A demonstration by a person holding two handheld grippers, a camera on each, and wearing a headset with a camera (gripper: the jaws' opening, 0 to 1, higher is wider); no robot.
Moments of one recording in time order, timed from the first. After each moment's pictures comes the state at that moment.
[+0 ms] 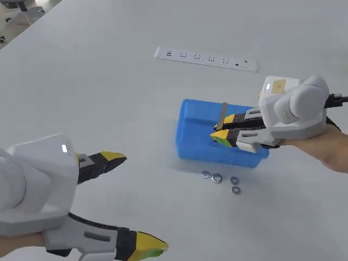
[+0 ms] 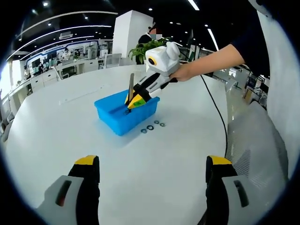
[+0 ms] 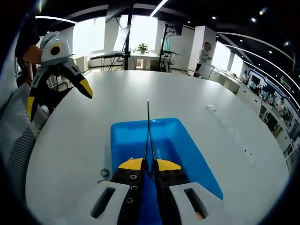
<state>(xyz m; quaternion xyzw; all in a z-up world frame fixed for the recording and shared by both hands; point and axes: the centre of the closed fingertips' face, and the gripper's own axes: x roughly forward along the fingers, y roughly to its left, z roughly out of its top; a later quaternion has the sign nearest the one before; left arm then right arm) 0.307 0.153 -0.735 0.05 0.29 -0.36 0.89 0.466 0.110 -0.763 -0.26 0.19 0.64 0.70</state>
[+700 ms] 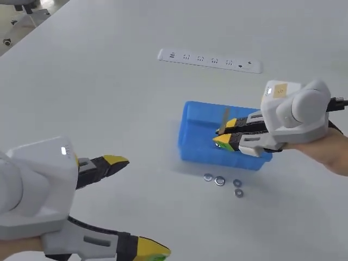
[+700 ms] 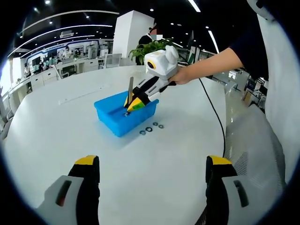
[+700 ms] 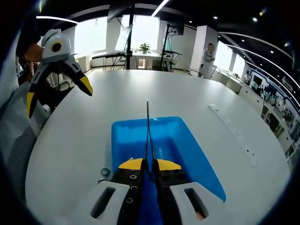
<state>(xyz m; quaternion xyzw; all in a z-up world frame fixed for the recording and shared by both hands) 0.307 0.151 -0.726 0.04 0.29 -0.36 0.89 0.464 0.111 -0.765 -0.26 0.19 0.65 0.69</state>
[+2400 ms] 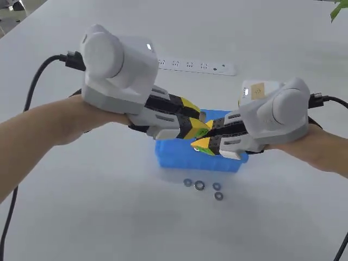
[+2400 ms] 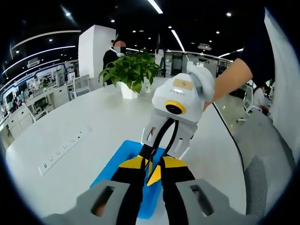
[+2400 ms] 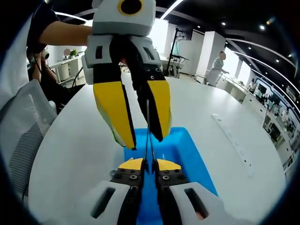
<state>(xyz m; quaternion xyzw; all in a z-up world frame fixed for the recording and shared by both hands) 0.446 0.077 -0.678 0.12 0.20 -0.50 0.83 0.449 0.110 -0.745 -0.28 0.17 0.67 0.67</state>
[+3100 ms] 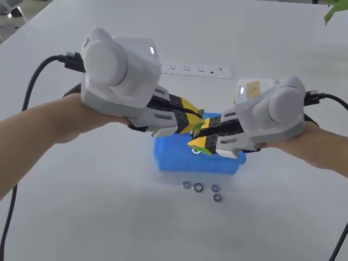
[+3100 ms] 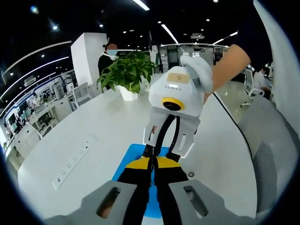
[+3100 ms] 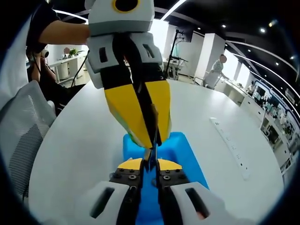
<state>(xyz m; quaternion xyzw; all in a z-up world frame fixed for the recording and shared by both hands) 0.450 0.077 -0.669 0.19 0.17 -0.49 0.83 0.450 0.112 -0.735 -0.28 0.16 0.66 0.67</state>
